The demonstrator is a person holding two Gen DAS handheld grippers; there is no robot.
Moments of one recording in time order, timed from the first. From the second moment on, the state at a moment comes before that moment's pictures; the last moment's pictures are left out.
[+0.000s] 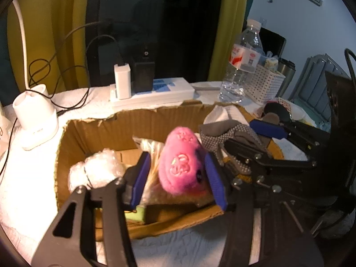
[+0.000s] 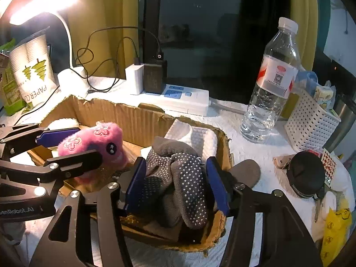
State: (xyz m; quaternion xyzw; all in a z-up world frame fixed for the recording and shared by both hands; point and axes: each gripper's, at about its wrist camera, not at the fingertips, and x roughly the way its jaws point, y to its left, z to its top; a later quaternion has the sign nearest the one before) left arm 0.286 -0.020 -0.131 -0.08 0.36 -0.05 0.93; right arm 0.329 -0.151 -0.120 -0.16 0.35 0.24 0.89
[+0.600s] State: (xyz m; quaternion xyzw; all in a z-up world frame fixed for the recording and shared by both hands) left arm 0.242 -0.010 -0.099 -0.07 0.32 -0.03 0.94; right arm 0.288 -0.160 -0.088 -0.14 0.32 0.24 0.91
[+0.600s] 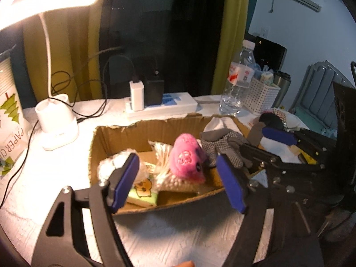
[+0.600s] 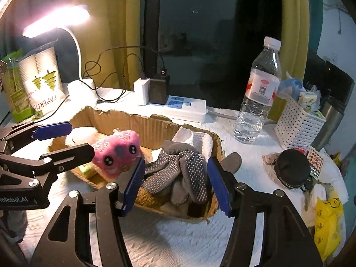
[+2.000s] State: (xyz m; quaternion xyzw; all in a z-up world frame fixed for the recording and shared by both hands) left arm 0.095 0.004 -0.007 -0.05 0.23 0.04 0.97; right arm 0.139 -0.200 0.004 -0.10 0.23 0.18 0.95
